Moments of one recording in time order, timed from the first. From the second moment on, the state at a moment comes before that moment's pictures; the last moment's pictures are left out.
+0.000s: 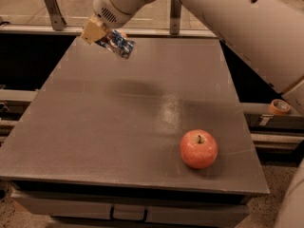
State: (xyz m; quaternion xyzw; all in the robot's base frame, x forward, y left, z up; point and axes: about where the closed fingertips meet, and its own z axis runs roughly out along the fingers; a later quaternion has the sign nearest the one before) arm 0.651 0.145 0.988 -0.57 0.71 0.13 0.40
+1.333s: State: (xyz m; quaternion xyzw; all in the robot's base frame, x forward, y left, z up) arm 0.677 -0.007 1.004 -0.51 0.64 0.21 0.53
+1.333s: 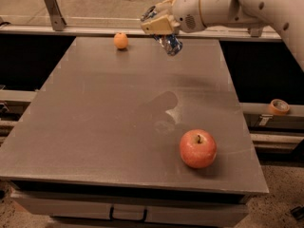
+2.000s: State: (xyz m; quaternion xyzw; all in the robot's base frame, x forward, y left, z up) arm 0.674 0.002 0.963 -0.42 0.58 0.32 0.62
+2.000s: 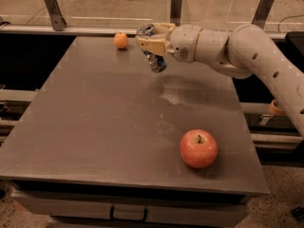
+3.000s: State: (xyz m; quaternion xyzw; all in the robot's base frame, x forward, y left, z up) arm 0.670 0.009 0.948 -0.40 0.54 0.36 0.64
